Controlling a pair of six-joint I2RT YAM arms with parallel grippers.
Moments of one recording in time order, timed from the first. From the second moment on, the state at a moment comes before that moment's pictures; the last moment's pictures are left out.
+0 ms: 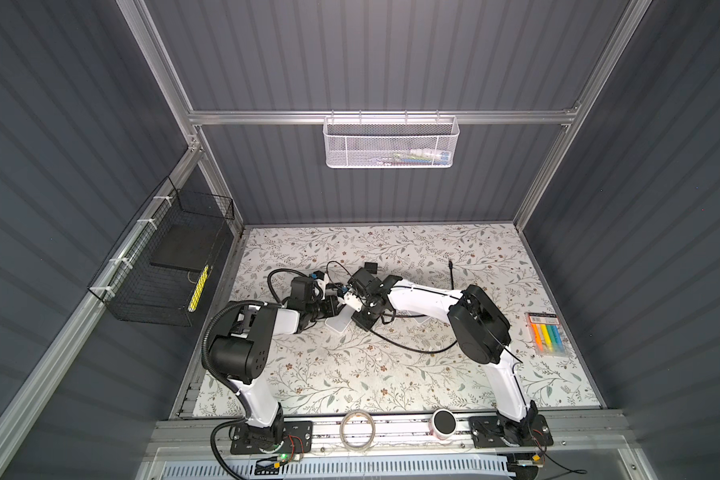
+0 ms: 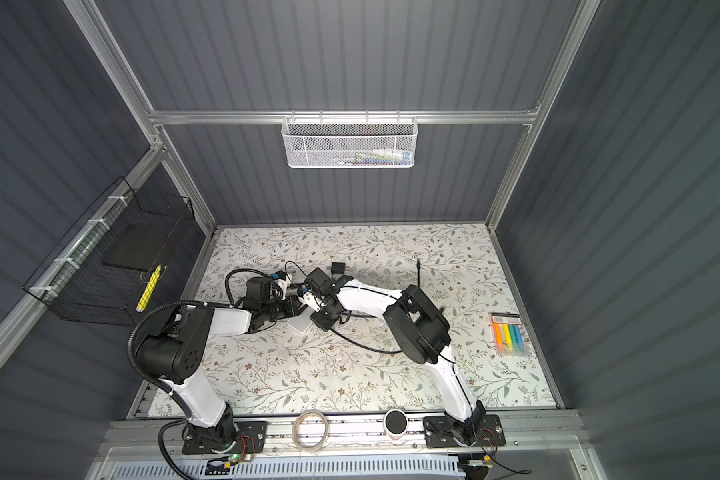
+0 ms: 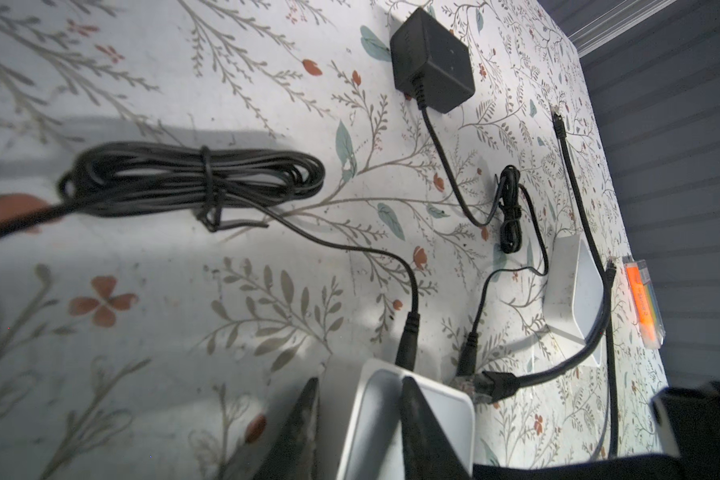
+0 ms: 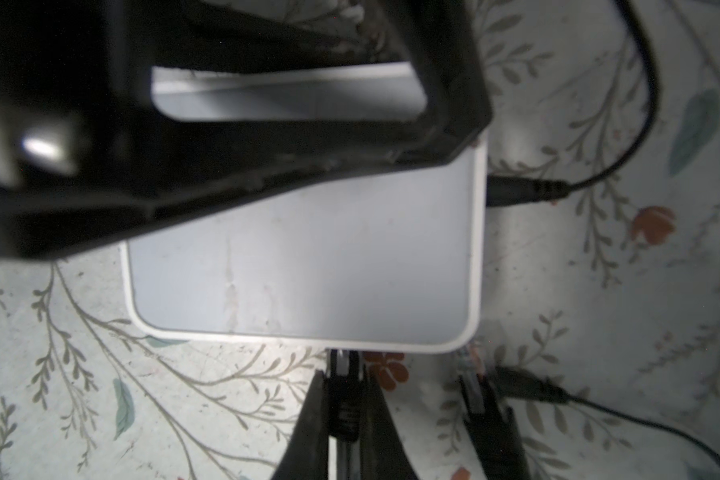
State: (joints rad) left arm -0.25 1.77 0.69 0.31 0.53 -0.40; right arm 0.86 2.19 1.64 -0.65 -0.15 -0.09
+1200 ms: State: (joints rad) left arm -0.26 1.82 0.69 0.42 0.55 -0.42; right arm 0.84 2.25 1.78 -0.81 -0.17 -0.13
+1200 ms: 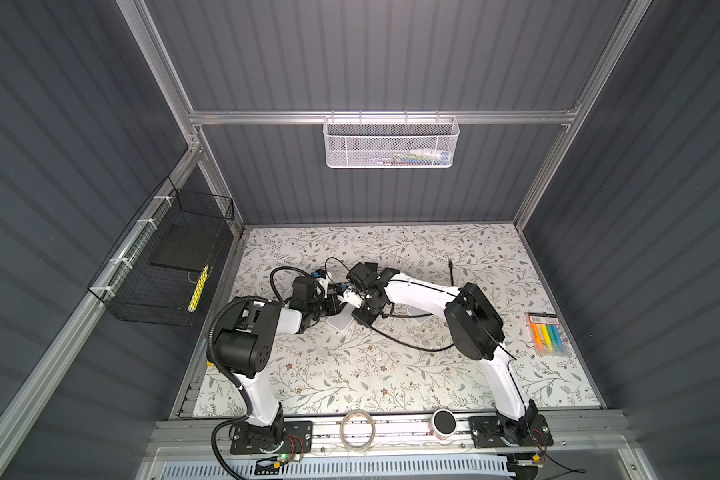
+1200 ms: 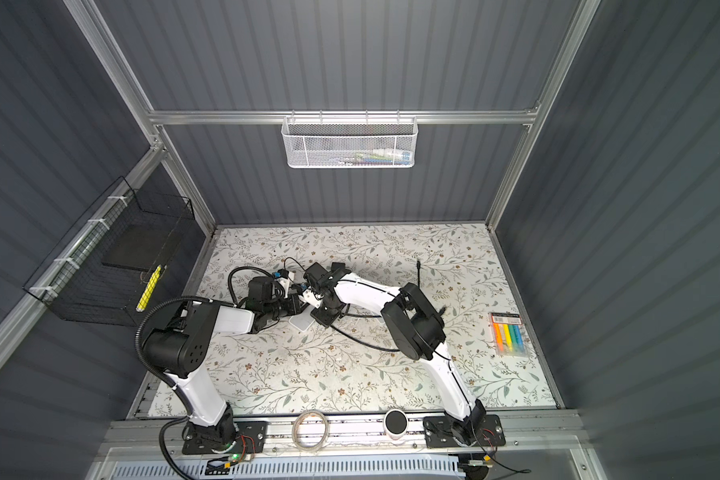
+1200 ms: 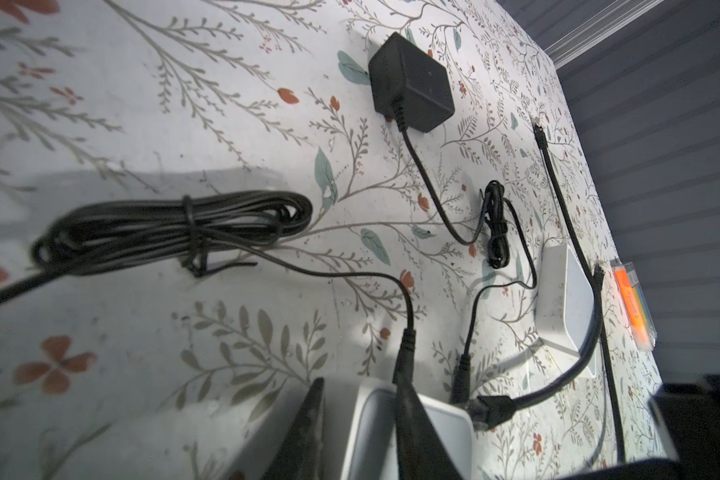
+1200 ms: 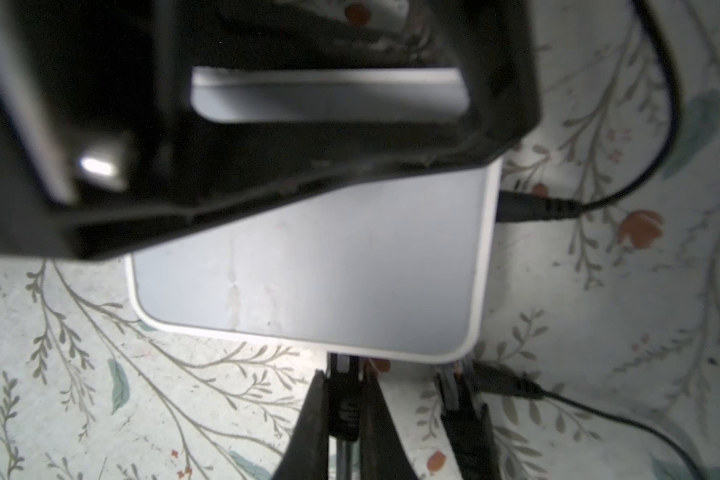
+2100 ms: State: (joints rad) left arm -0.28 1.80 0.68 0.42 0.48 -0.45; right arm 0.83 2.27 1.80 -0.82 -0.17 -0.12
